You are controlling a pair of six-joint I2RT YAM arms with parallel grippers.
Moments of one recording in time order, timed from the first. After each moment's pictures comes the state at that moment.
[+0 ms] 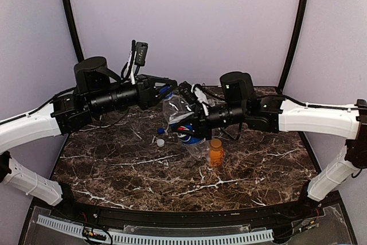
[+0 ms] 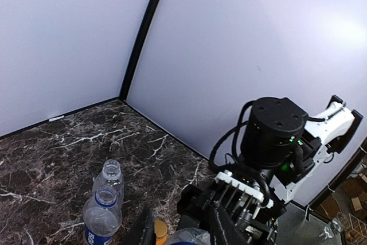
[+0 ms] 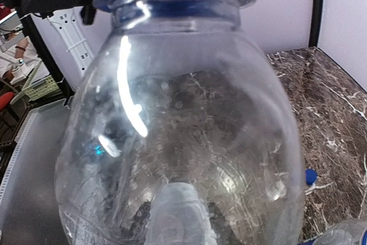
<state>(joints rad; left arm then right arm) -0.91 1.22 1.11 0.07 0.19 -0.37 0.97 1.49 1.17 -0.04 -0.55 -0.01</state>
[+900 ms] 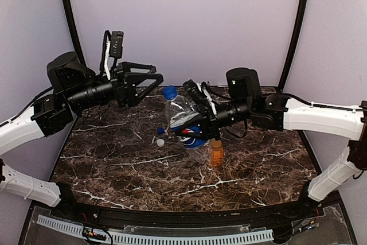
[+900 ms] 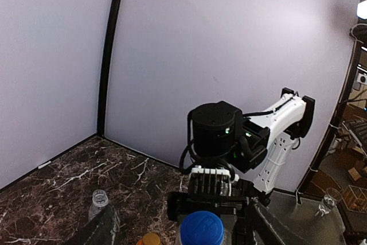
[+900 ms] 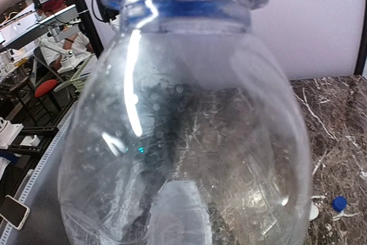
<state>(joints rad) -0.90 1.08 1.10 0.08 0.27 -0.26 0.96 1.45 1.16 -0.03 -0.76 -0.03</state>
